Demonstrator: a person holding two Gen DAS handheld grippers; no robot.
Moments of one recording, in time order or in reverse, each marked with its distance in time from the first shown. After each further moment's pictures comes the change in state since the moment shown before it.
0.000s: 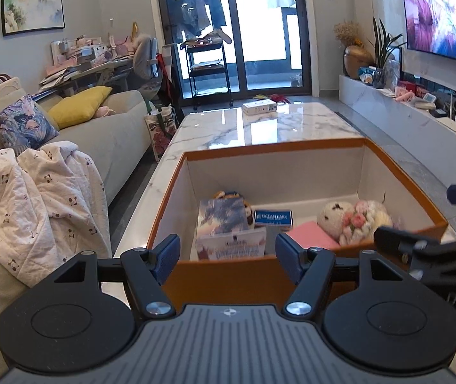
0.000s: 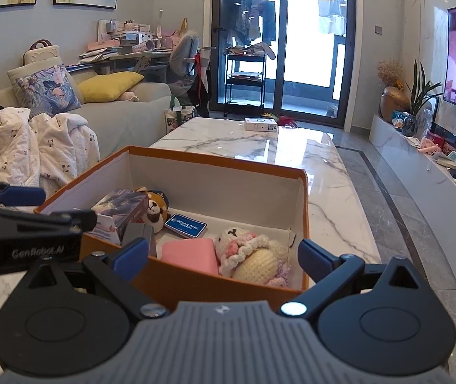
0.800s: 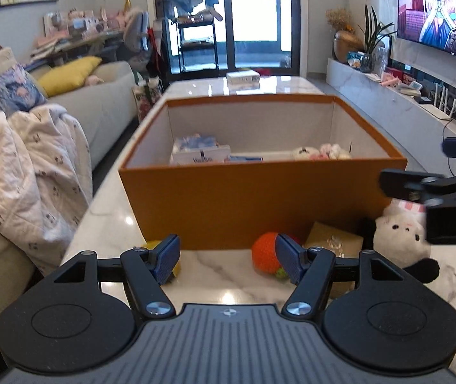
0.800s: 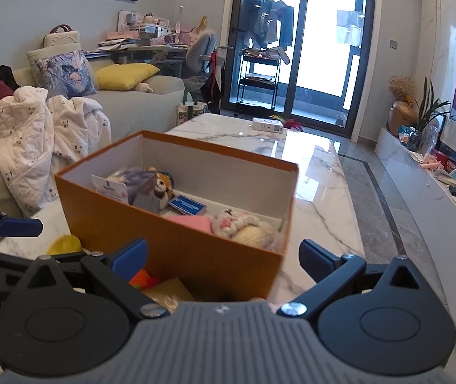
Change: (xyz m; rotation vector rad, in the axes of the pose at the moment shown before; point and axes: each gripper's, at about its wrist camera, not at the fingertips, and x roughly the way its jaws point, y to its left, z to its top) left arm -0.021 -0.014 -0.051 -0.048 0.088 -0.075; right arm -0.039 -0.016 -0.025 -0.092 0.008 0.009
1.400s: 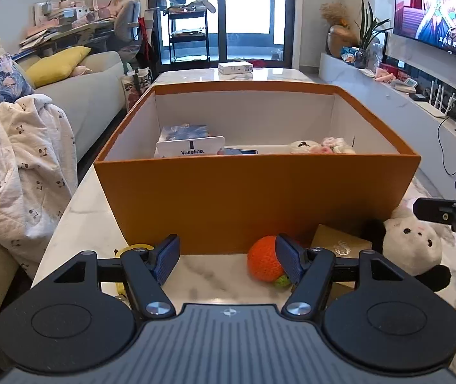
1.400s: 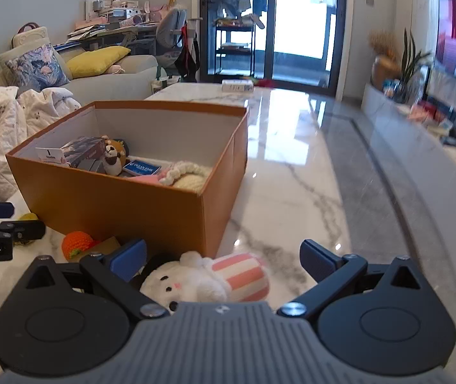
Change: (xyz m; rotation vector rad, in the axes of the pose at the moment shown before) left arm 0.026 0.003 0.003 -0.007 0.019 -0.036; right arm 0.041 -0.060 -0.031 0.141 0.119 0.007
